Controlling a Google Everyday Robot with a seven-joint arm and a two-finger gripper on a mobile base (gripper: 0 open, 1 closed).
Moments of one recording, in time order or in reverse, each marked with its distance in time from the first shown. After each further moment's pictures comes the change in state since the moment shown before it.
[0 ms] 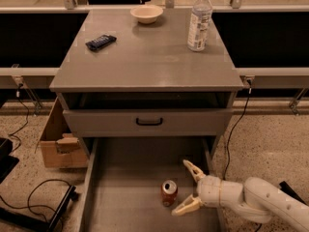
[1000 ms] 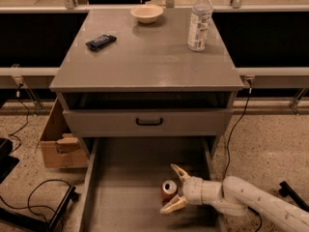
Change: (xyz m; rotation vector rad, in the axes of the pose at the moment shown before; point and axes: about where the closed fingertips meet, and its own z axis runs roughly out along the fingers) arm 0.071 -0.014 0.068 -0.030 0.039 -0.005
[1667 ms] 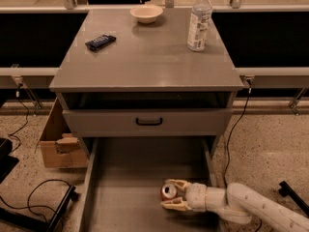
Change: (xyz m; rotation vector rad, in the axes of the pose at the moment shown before) arm 0.013 0.017 -0.009 -0.019 -0.021 0.003
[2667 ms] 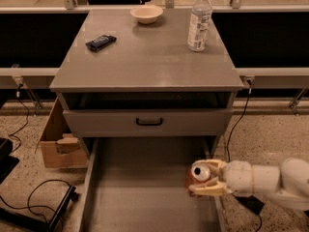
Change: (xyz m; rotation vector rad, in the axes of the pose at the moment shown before) arm -0.172 0.001 -0.137 -0.010 -0.015 0.057
